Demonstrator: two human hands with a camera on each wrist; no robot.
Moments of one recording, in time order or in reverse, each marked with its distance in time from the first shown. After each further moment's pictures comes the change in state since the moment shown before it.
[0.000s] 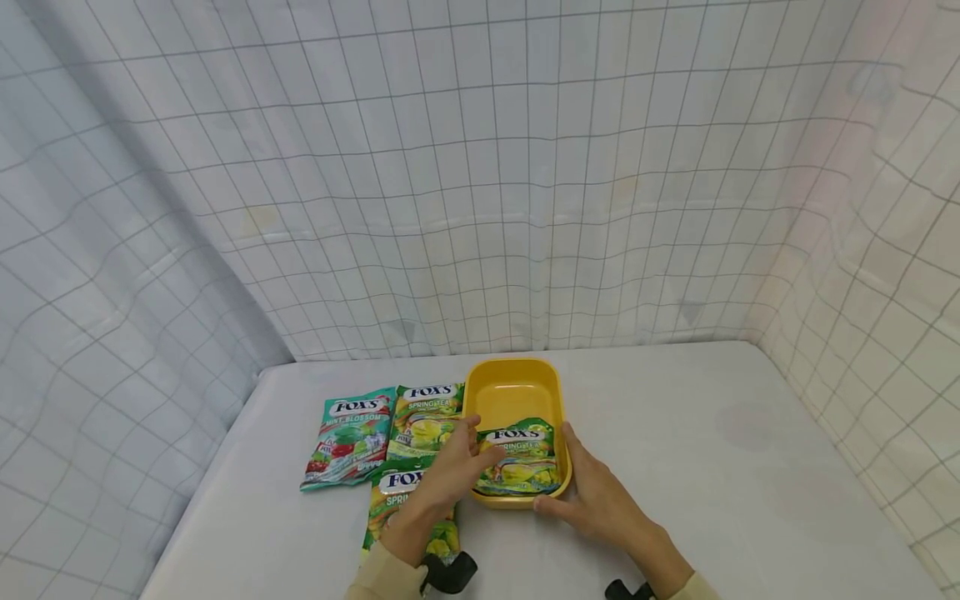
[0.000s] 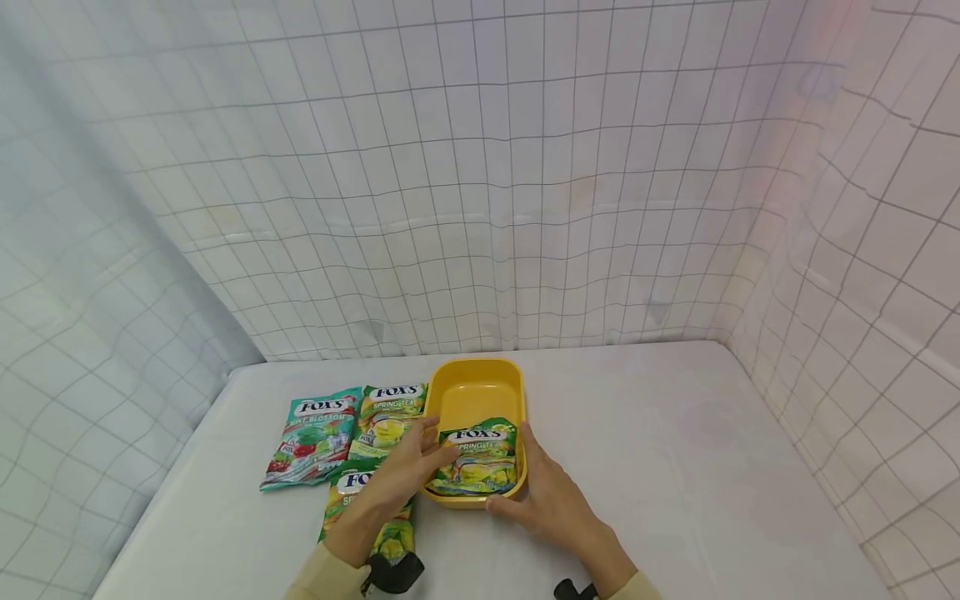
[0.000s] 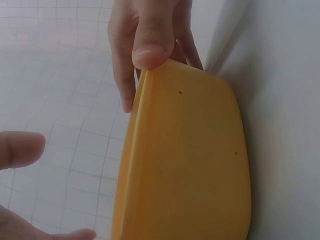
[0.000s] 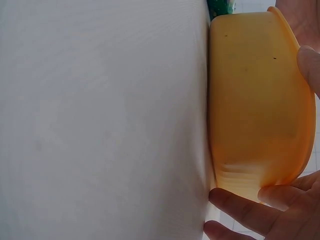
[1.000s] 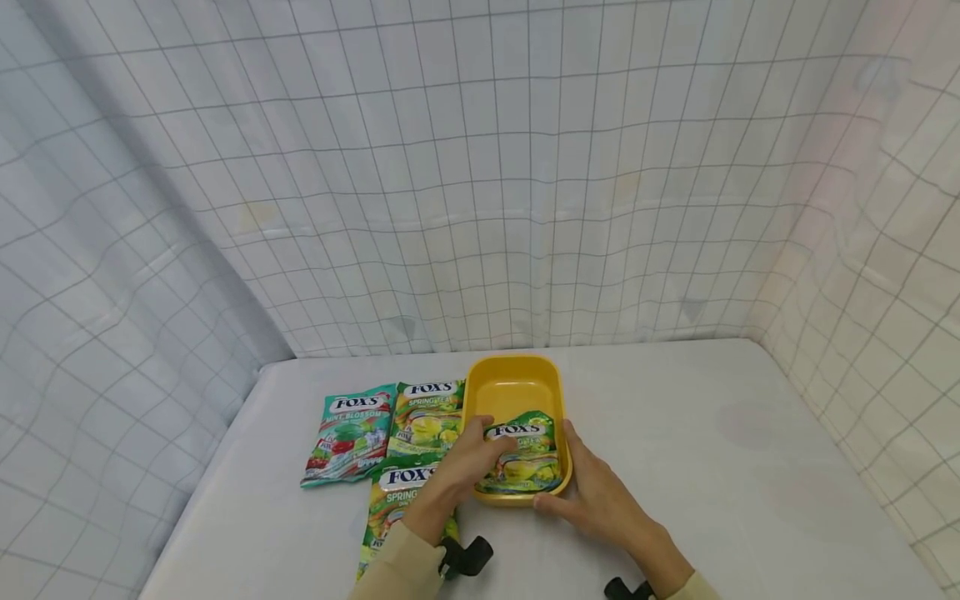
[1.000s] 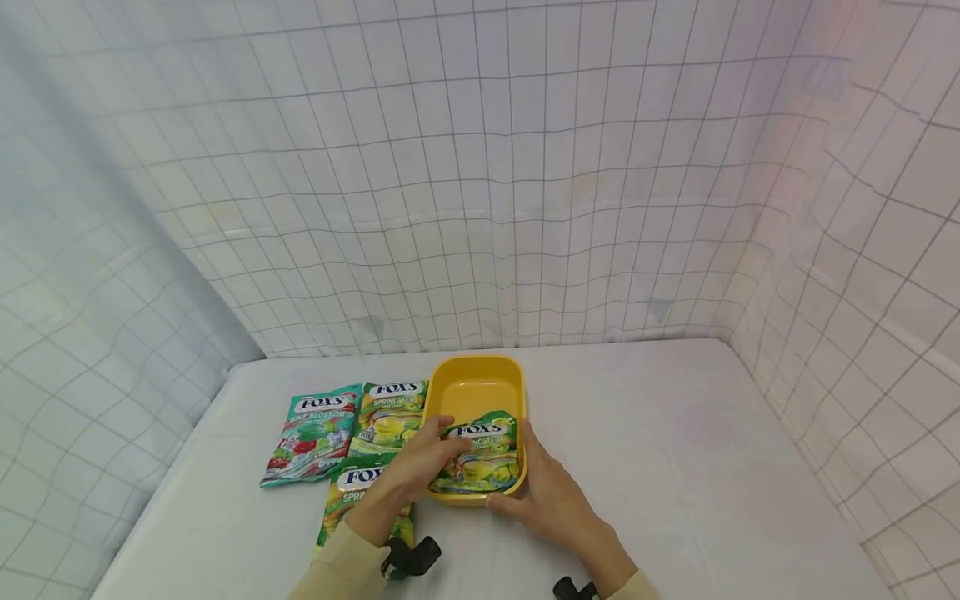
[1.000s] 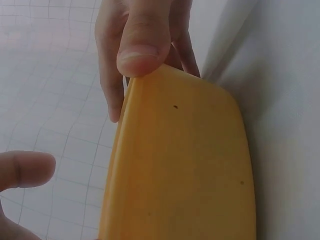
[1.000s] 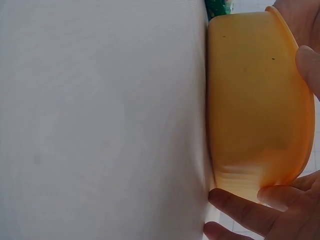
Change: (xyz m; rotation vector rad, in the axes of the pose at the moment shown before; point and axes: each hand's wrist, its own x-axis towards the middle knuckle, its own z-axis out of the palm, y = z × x) left_hand 0.018 0.004 0.018 0.015 0.079 -0.123; right_hand -0.001 -0.001 0.000 0.005 -0.019 0.018
